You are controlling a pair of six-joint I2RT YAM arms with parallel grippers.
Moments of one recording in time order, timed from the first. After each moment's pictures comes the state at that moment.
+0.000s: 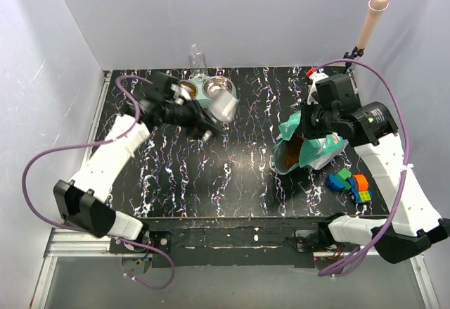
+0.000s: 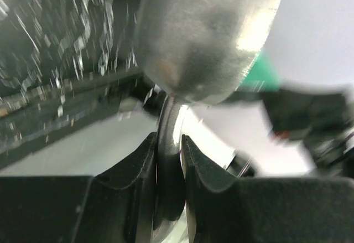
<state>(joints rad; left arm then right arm) -0.35 1.47 1.52 -0.91 0.65 -1.10 0.49 1.19 1.61 -1.26 0.01 0.29</state>
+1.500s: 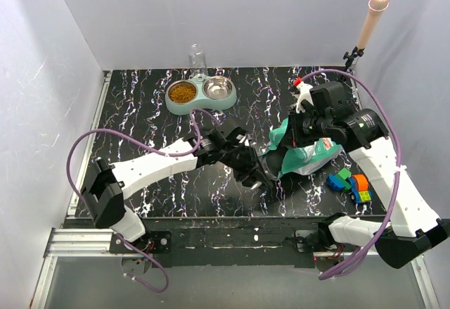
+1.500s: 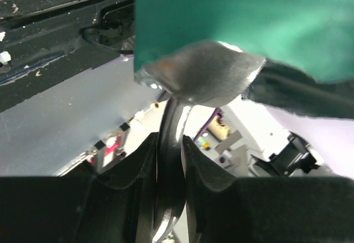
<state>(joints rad) -1.00 1.58 1.34 -0.62 0.56 -1.38 0.51 1.16 1.48 -1.15 -0.24 0.26</state>
